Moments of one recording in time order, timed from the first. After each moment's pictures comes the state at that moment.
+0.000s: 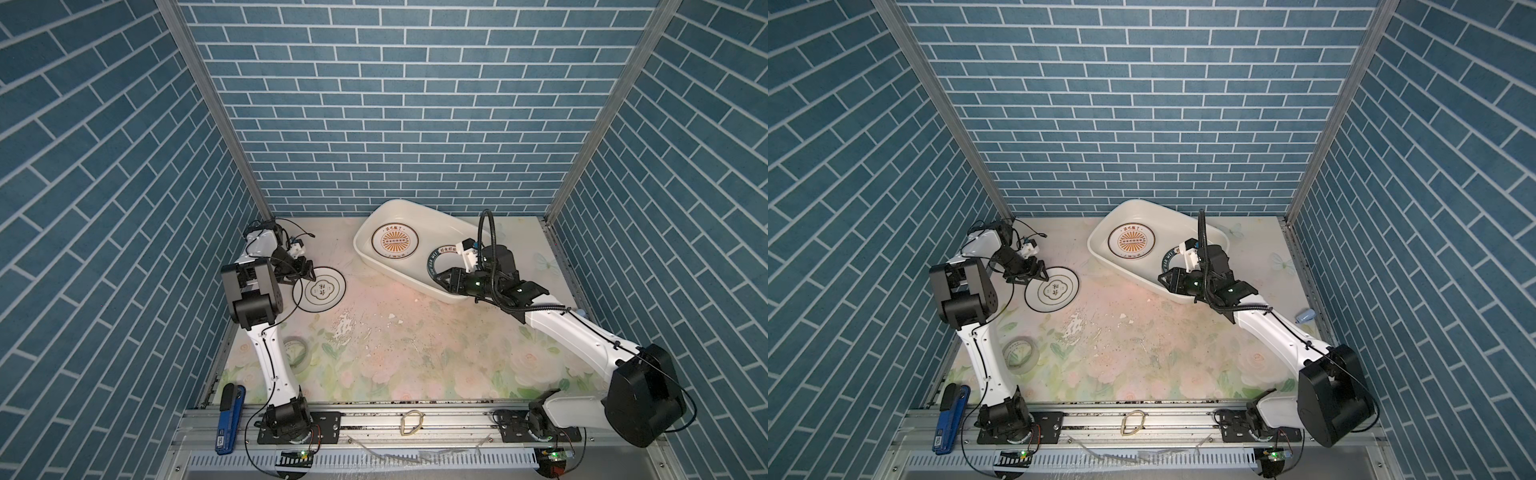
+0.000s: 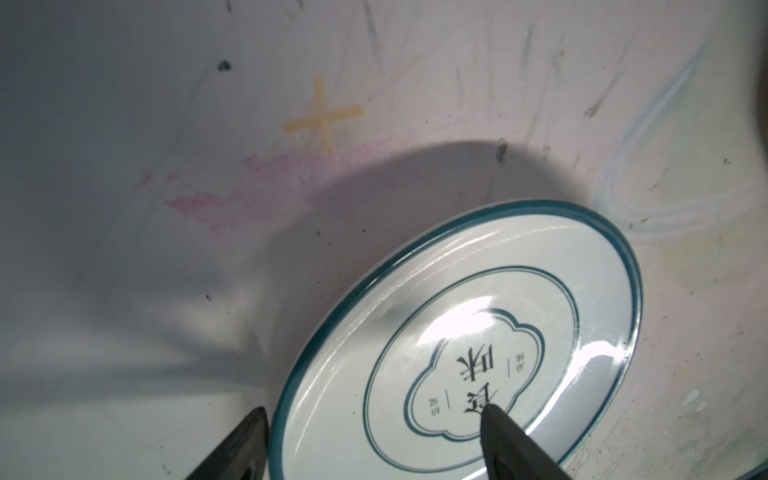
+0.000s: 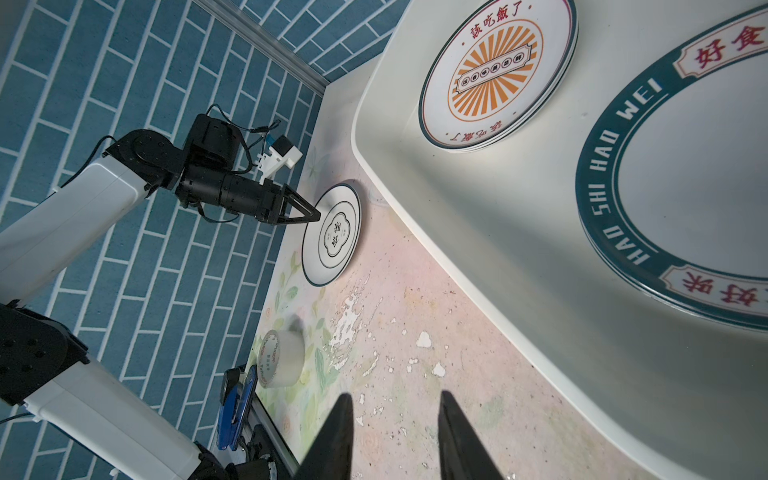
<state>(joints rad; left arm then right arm) 0.27 2.26 1.86 -1.18 0.32 0.29 0.55 1.34 0.93 -0.16 -0.46 0.63</state>
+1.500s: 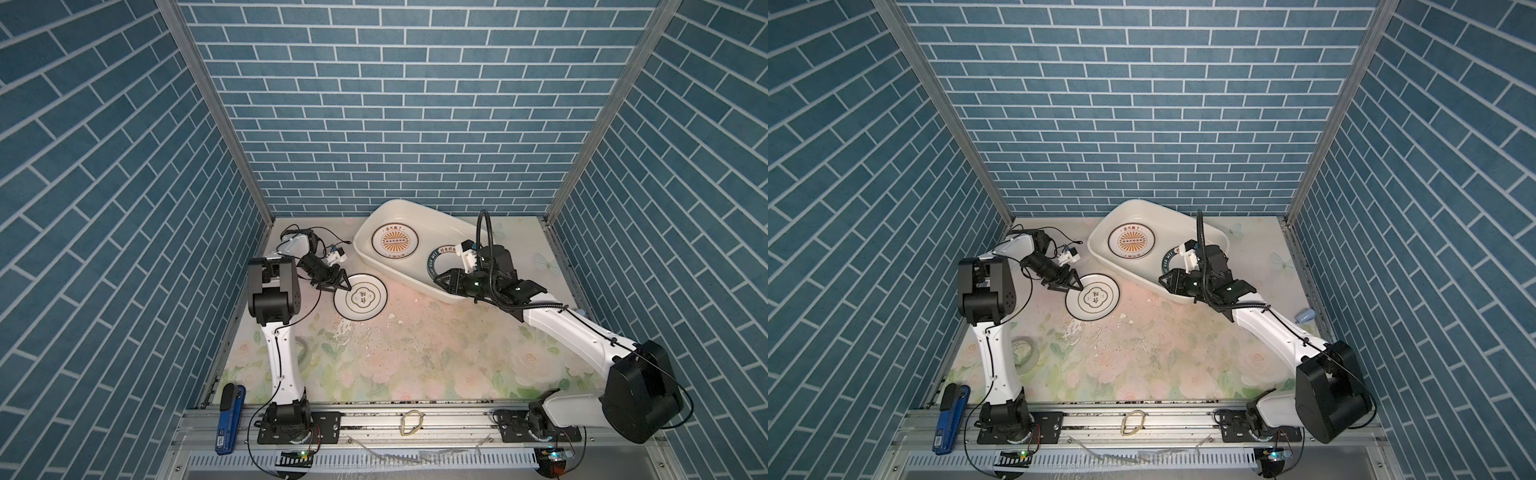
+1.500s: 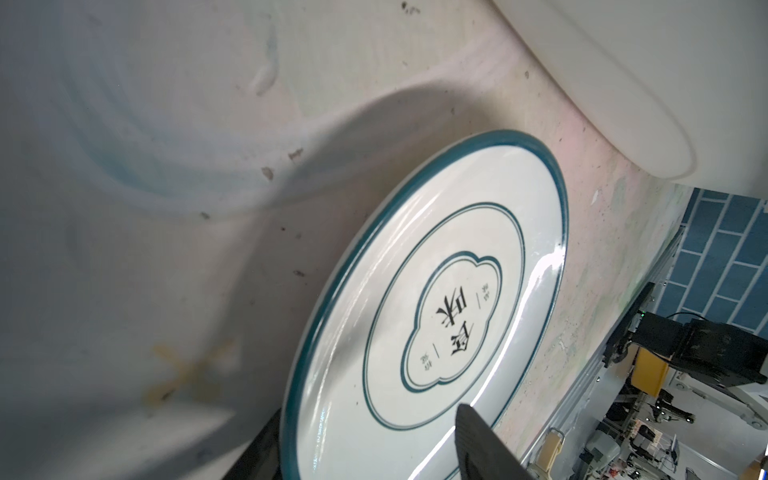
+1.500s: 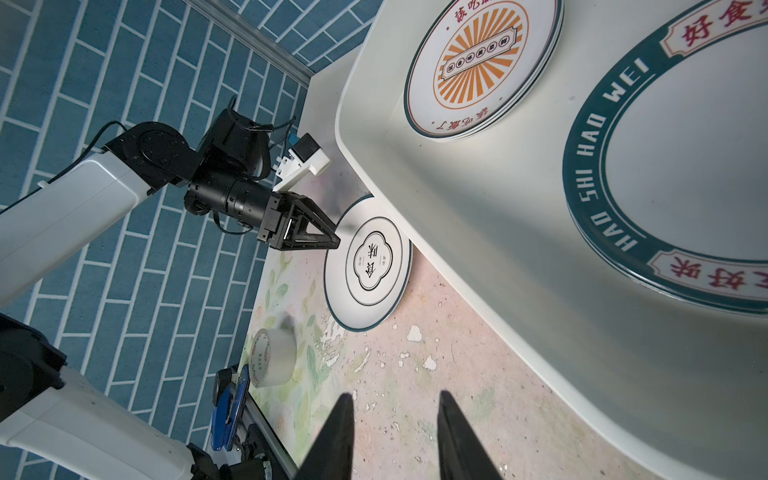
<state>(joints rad) 0.06 2.26 1.73 -1.23 0.62 0.39 0.55 1.36 0.95 -0.19 -0.44 0.63</state>
